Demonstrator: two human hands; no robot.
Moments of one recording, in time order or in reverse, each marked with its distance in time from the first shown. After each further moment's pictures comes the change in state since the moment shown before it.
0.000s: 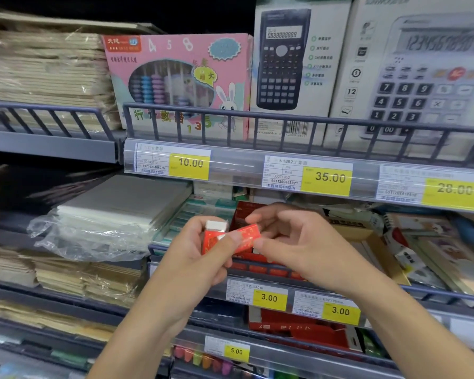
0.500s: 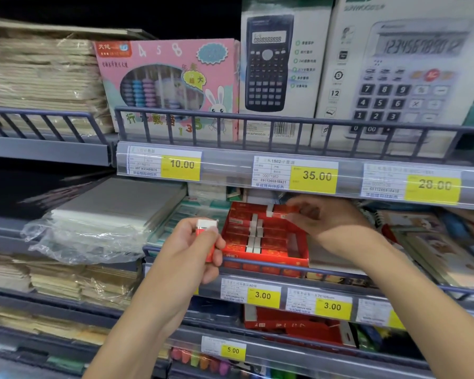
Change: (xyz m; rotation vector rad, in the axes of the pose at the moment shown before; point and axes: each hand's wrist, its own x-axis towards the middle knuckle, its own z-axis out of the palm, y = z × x) left_hand 0.000 0.007 0.009 -0.022 0.109 -0.053; right_hand 0.020 0.040 -0.061 -0.654 0.257 0.230
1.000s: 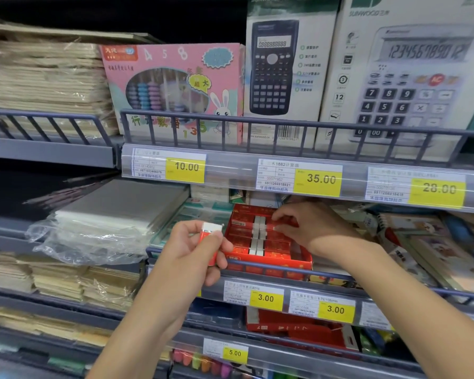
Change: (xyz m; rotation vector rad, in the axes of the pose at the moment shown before) left_hand 0.000 -0.002 -0.005 0.002 0.009 0.034; right_hand 0.017 -0.012 0.018 -0.264 -0.091 -0.120
